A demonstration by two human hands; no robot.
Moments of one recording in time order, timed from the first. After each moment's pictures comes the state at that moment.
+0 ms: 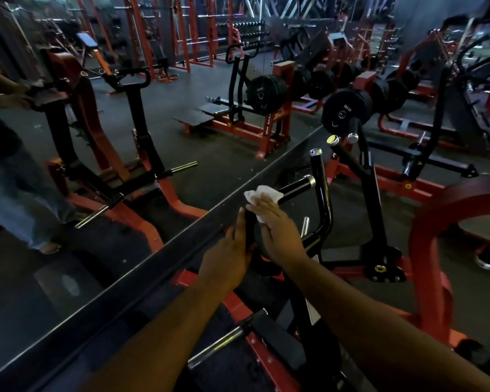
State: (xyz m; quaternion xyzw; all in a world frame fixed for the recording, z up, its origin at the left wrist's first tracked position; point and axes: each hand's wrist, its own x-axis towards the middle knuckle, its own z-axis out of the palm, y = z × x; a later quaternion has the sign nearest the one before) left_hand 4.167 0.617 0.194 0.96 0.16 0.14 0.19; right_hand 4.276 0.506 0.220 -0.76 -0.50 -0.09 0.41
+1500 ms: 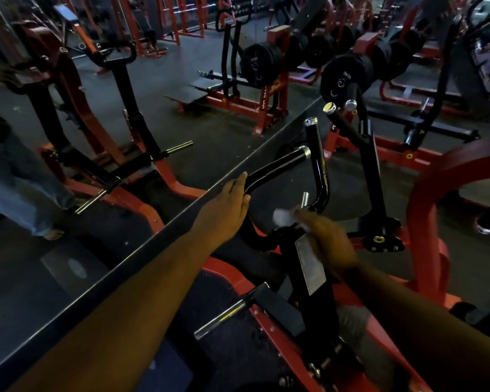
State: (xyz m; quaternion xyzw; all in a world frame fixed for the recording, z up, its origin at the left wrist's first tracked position) left_hand 4.199 0.637 0.218 0.97 0.12 0.14 0.18; right_hand 4.316 0.389 0.155 -0.76 -0.53 -0.10 0.36
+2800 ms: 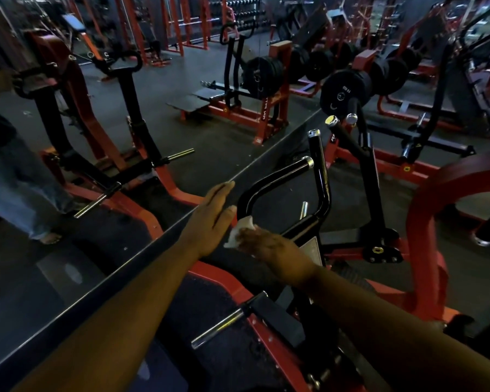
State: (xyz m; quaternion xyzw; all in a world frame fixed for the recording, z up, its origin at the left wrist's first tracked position) left_hand 4.162 0.671 0.209 0.90 0.07 0.22 0.37; right_hand 4.268 0.469 0.158 -0.64 -0.71 -0.13 0.26
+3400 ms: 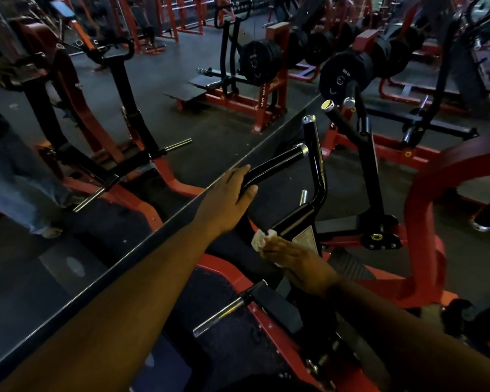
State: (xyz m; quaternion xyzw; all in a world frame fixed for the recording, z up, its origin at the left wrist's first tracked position) left_hand 4.210 0.640 0.226 0.94 0.09 0.18 0.28; right_hand 4.278 0.402 0.127 -0.70 -0.66 -0.02 0.26
